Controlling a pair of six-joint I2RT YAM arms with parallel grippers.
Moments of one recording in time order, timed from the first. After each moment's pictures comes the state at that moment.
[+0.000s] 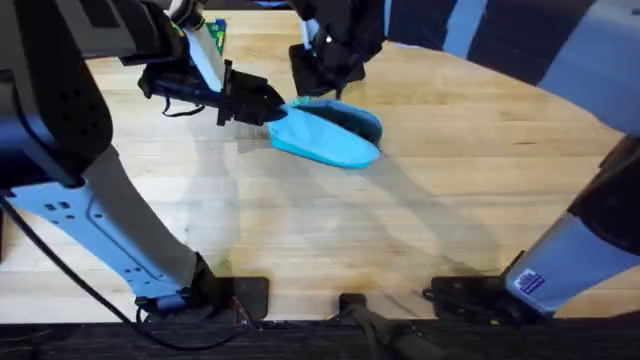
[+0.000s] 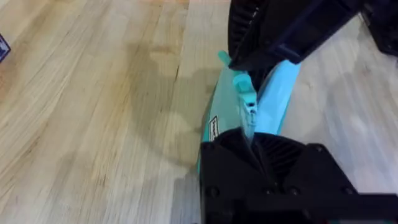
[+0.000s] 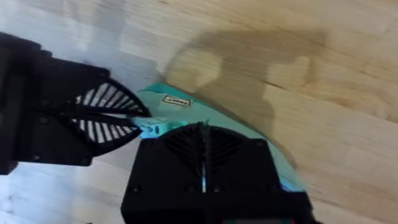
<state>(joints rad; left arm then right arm) 0.17 2.00 1.31 -1.15 1.15 1.71 0.72 1.94 1.72 -0.92 0.14 0.44</state>
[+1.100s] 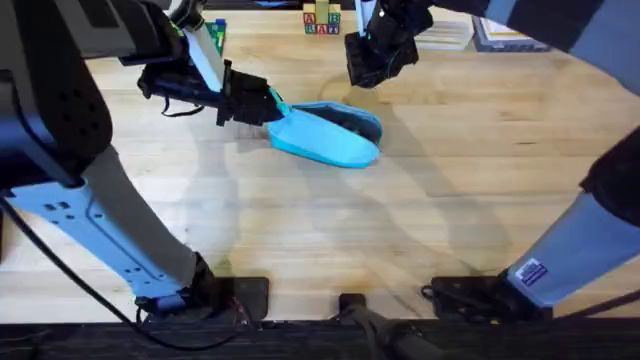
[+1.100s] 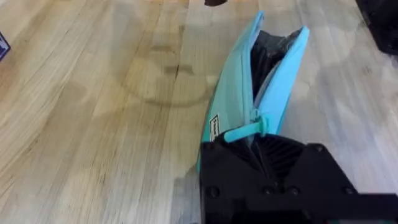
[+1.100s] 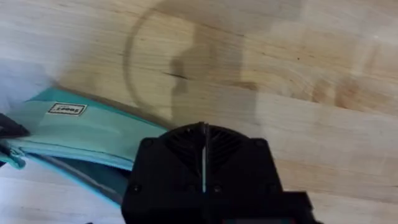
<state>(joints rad) 0.17 2.00 1.31 -1.15 1.15 1.71 0.53 1.94 1.72 -1.05 0.19 0.32</state>
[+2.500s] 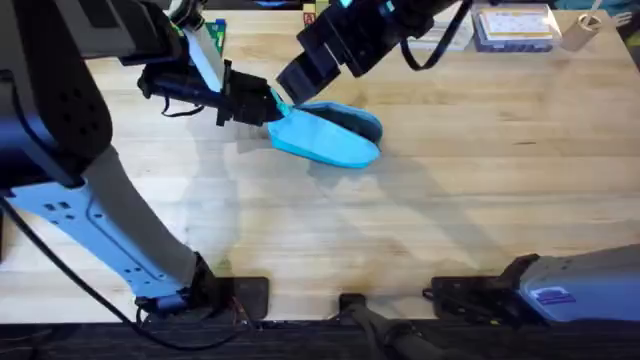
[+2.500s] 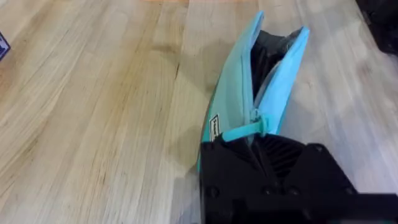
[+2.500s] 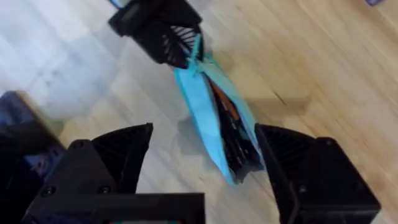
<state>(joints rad) 0.17 2.00 1.31 -1.15 1.15 1.71 0.70 1.63 1.73 -1.06 -0.13 -0.06</state>
